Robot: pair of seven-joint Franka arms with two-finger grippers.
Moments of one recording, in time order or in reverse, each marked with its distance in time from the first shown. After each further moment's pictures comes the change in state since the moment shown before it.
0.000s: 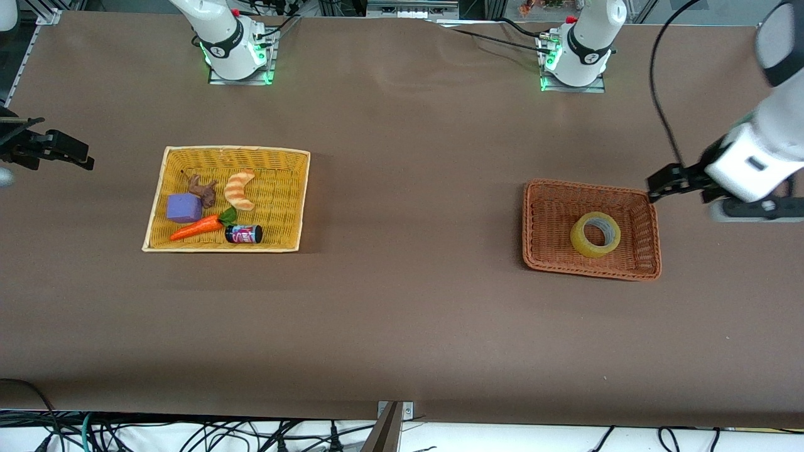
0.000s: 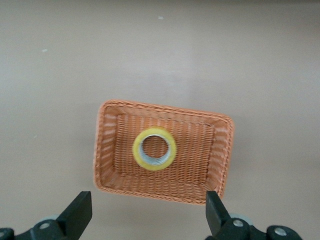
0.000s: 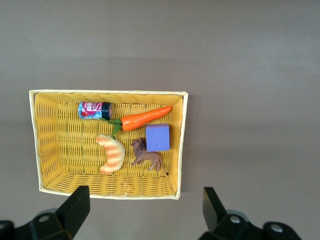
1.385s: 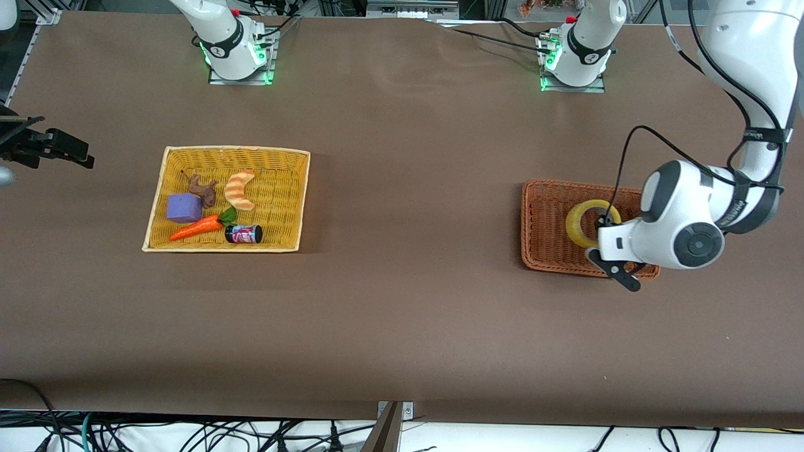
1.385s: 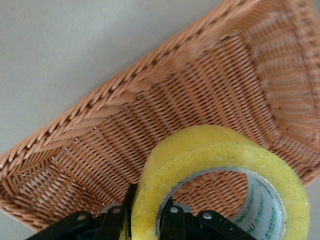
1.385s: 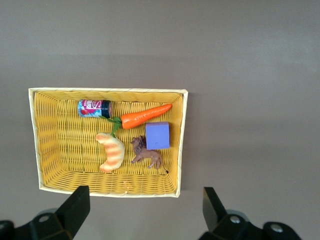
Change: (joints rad) left arm 0.210 0.480 -0.273 -0.084 0.218 0.168 0.591; right arm 0.000 -0.002 -0.001 -0.003 -0.001 -0.007 0.000
